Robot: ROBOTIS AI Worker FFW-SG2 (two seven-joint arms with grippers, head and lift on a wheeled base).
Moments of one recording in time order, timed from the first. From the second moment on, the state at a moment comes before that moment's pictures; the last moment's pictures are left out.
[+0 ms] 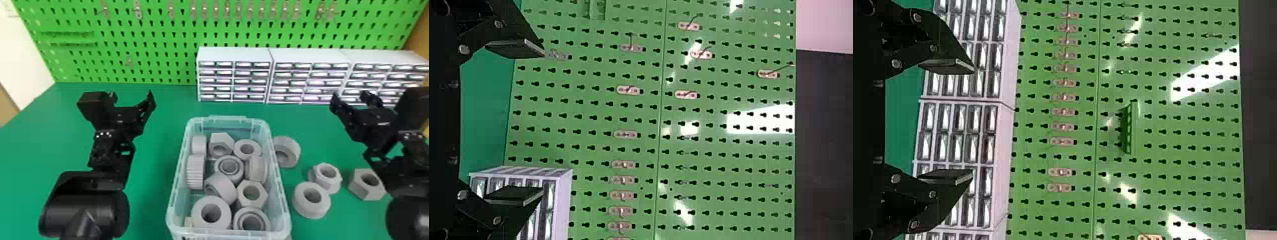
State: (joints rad) left arm -0.07 0.03 0.01 -1.68 0.08 0.02 0.04; right arm -0.04 -0.12 -0.15 -1.82 -0.10 0.21 0.19
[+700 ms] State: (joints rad) left arm -0.08 0.03 0.00 -1.68 0.07 0.02 0.04; right arm -0.04 -0.12 -0.16 -1.82 -0.11 0.21 0.19
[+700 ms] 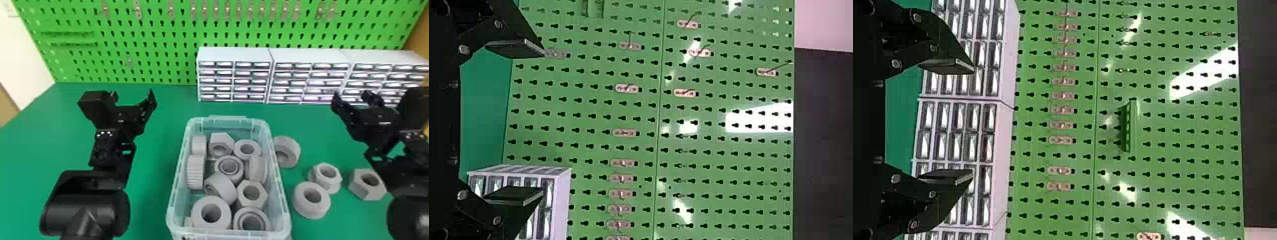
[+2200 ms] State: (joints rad) left arm -0.09 0.03 -0.01 -1.68 0.08 0.02 0.04; right arm -0.06 -0.11 -0.14 -1.81 -0.10 0.21 0.19
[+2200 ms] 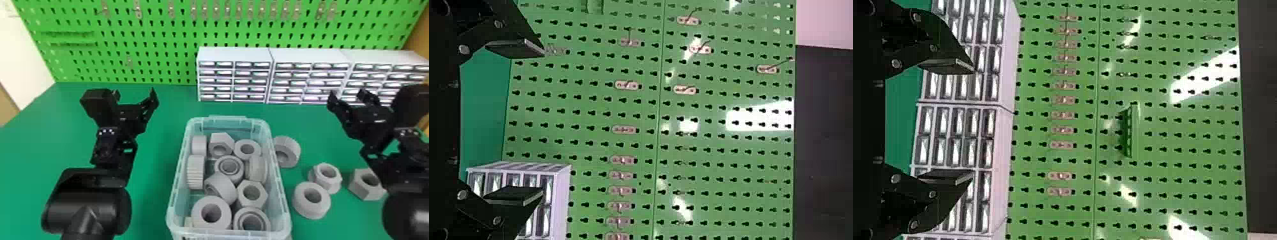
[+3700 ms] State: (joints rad) left arm -0.08 0.03 -0.02 -1.68 0.10 0.03 0.04; right arm -0.05 -0.11 -0.17 -1.81 -0.11 0.19 0.19
